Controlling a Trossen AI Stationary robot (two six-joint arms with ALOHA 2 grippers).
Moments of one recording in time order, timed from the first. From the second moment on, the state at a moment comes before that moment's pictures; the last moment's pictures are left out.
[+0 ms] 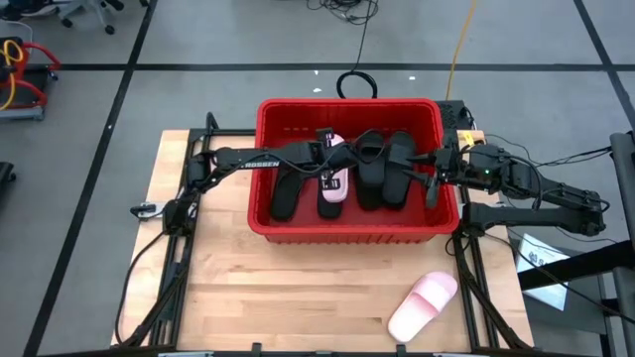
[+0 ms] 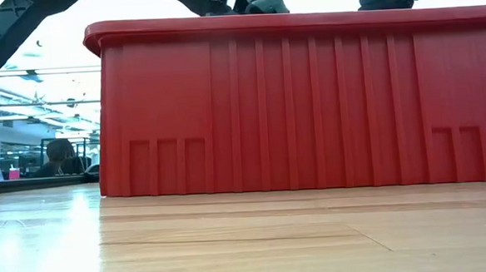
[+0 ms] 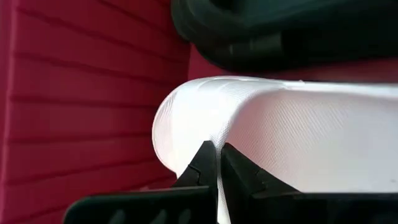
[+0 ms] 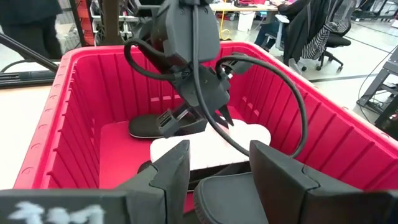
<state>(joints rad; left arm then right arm) 0.22 2.13 1.88 -0.75 -0.53 0.34 -0.23 0.58 0.78 -0.50 0.13 -0.04</state>
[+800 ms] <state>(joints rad) 0.22 2.13 1.88 -0.75 -0.48 0.29 -0.23 0.58 0.78 -0.50 0.13 -0.04</state>
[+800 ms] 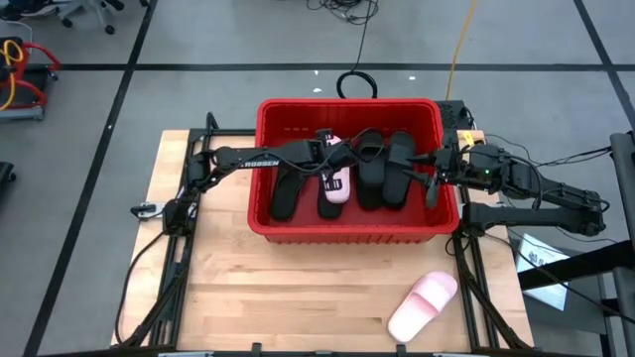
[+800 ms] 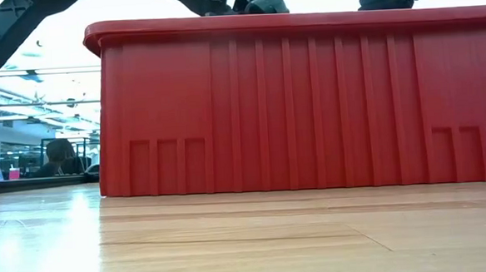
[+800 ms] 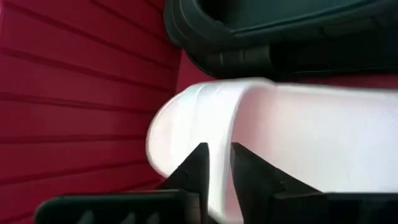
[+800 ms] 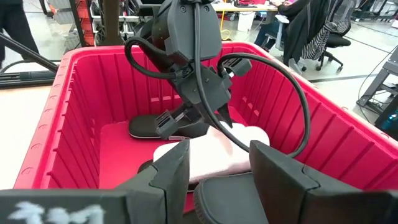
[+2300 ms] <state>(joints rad) 0.15 1.70 1.88 -0.64 -0.47 0.22 -0.50 1.11 0.78 -0.38 0.16 -0.20</state>
